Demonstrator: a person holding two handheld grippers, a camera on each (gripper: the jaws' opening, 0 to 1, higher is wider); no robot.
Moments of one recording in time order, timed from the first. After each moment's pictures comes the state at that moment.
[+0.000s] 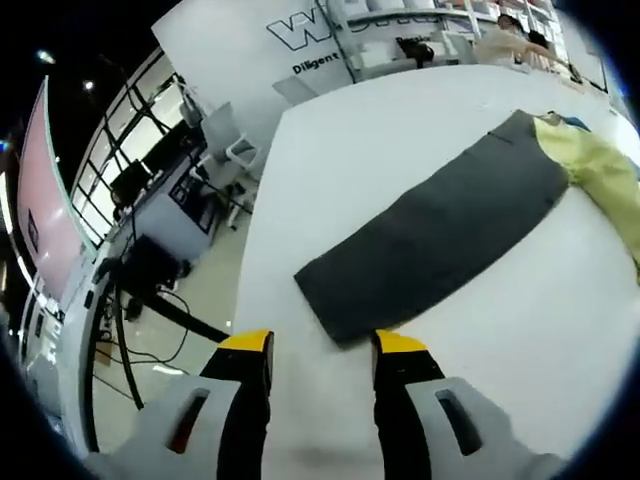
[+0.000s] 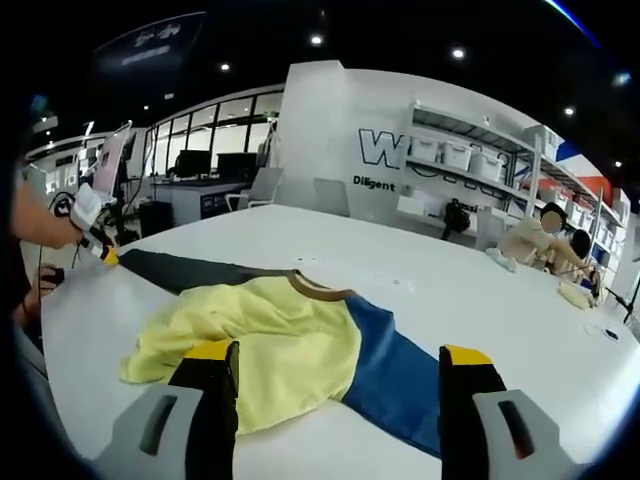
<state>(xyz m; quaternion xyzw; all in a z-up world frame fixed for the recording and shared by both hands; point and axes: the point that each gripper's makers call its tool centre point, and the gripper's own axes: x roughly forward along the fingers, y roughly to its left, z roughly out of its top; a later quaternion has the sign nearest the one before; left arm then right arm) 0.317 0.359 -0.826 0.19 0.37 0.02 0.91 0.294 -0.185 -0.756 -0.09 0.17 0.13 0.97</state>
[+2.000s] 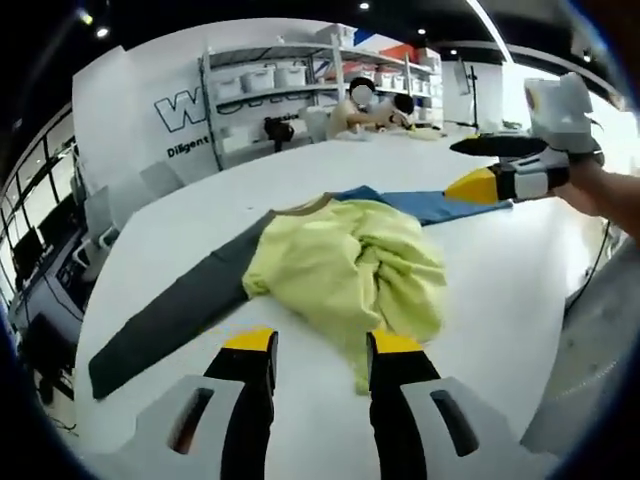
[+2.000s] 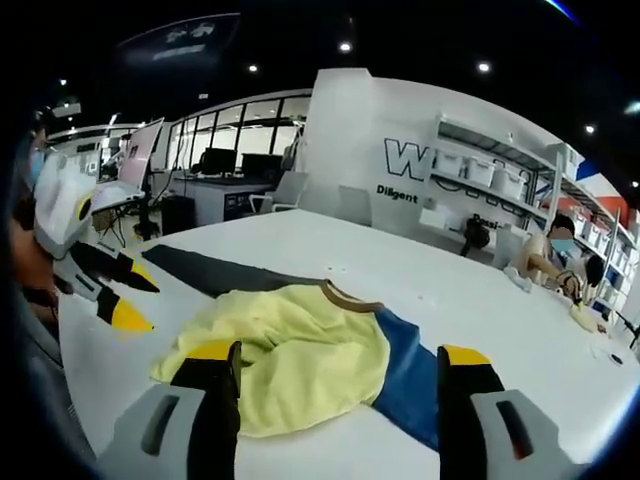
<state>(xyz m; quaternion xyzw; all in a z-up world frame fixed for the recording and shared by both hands) 0.233 0.040 -0.800 0.14 0.27 -0.28 0.91 0.270 -0.150 -0.740 -0.12 0.15 0.18 0.97</state>
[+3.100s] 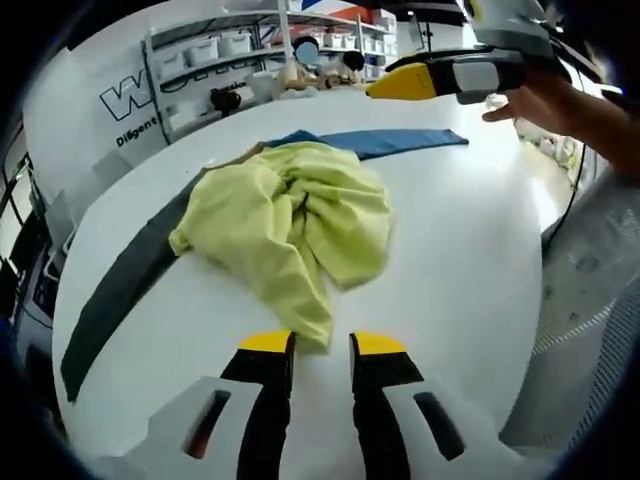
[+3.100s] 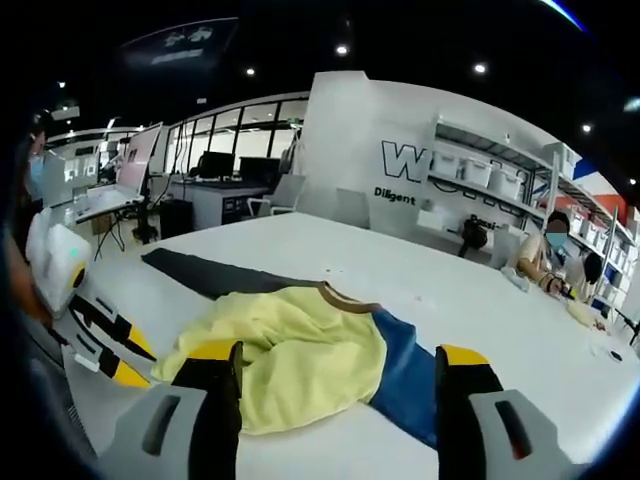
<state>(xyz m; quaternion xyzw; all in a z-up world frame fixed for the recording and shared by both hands) 0.195 0.019 -0.856 0.19 0.34 -0.35 0.85 0.267 -0.156 -0.738 -0.11 0.15 0.17 0.97</state>
